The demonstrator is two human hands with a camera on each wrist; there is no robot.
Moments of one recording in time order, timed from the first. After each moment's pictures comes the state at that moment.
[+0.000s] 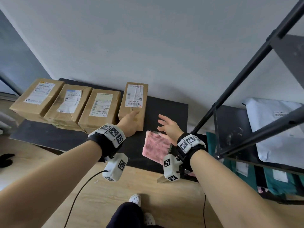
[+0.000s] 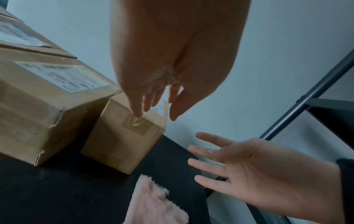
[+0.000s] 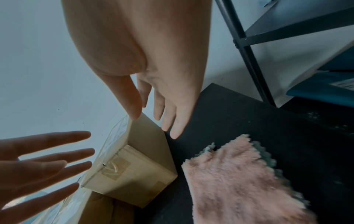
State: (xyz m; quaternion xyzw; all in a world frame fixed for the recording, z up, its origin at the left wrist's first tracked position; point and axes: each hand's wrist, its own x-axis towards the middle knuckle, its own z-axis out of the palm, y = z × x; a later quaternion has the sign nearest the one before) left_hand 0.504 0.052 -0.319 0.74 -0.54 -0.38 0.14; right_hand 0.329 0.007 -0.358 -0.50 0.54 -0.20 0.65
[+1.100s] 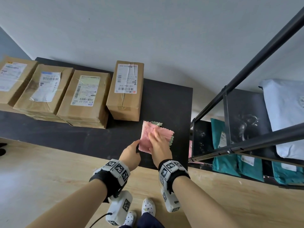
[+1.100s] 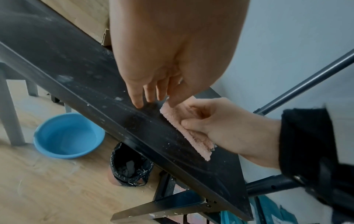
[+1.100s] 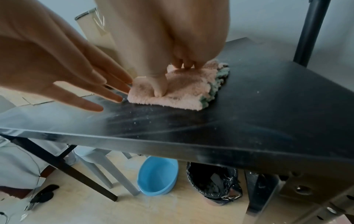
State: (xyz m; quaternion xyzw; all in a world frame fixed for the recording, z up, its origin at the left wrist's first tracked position) left_hand 0.465 0.103 -0.468 0.76 -0.46 -0.44 0.12; right_hand 0.336 0.055 -0.494 -0.82 0.51 -0.01 0.25
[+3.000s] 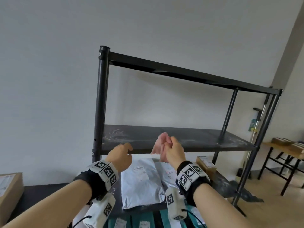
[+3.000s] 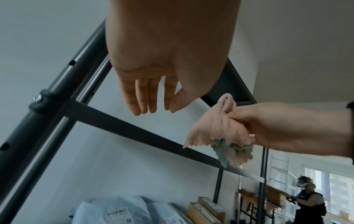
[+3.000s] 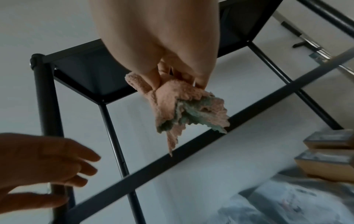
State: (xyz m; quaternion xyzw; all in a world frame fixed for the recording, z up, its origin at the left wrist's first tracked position) left_hand 0.050 0.114 -0.093 0.57 -0.76 -0.12 0.28; right_hand -0.149 0.148 -0.066 -0.59 0.65 -0.46 0.14
